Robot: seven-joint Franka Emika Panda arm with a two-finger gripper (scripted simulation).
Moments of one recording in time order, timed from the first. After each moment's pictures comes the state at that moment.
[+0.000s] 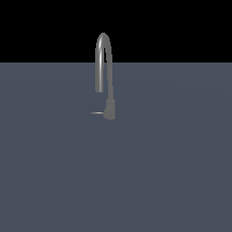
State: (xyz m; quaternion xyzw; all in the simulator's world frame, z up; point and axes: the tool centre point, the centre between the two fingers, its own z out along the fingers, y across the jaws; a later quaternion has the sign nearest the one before) arm -0.254 0.001 0.484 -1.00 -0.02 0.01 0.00
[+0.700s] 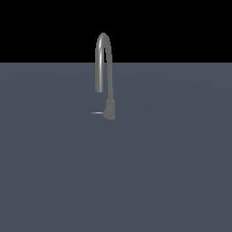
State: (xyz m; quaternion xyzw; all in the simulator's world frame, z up) arm -0.231 0.011 0.469 -0.99 -0.08 0.01 -0.06
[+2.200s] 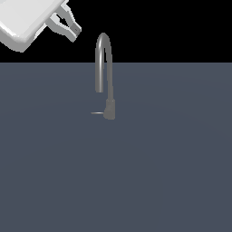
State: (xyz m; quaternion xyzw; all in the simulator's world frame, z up) arm -0.122 0.083 0.345 -0.81 -0.43 0.02 -0.40
